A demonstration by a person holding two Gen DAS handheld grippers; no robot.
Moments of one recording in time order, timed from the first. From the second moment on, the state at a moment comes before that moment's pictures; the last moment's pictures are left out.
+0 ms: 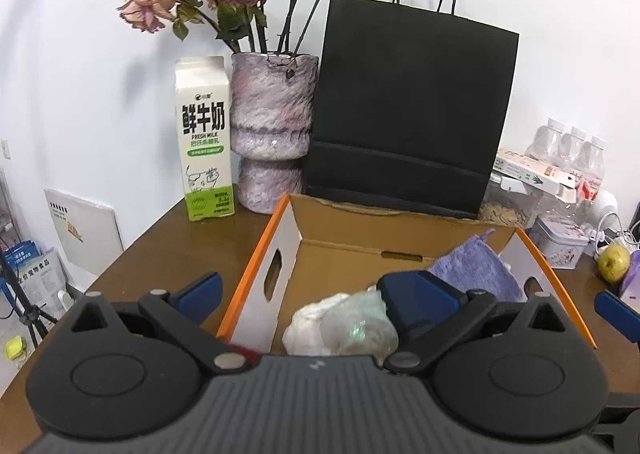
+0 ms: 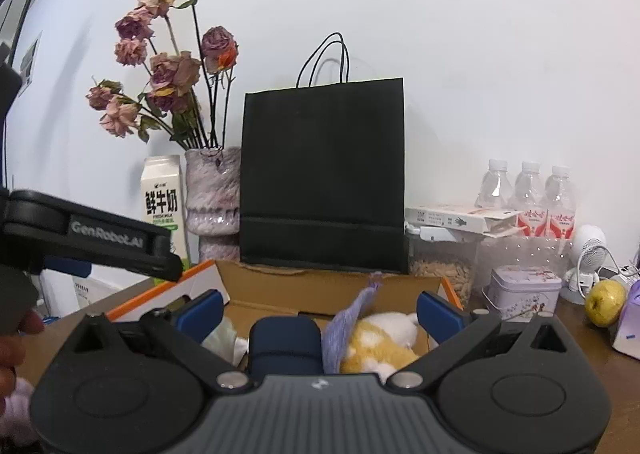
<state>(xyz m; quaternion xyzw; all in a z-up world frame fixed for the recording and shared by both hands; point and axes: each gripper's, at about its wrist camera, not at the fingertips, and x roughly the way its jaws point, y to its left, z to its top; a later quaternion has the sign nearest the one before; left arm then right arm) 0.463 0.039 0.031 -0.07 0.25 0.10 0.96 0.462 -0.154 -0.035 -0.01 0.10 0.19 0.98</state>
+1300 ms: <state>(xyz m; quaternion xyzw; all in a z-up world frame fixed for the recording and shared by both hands) 0.254 0.114 -0.012 -0.07 0.26 0.07 0.96 0.275 -0.156 -0.072 -0.07 0.17 0.25 0.95</state>
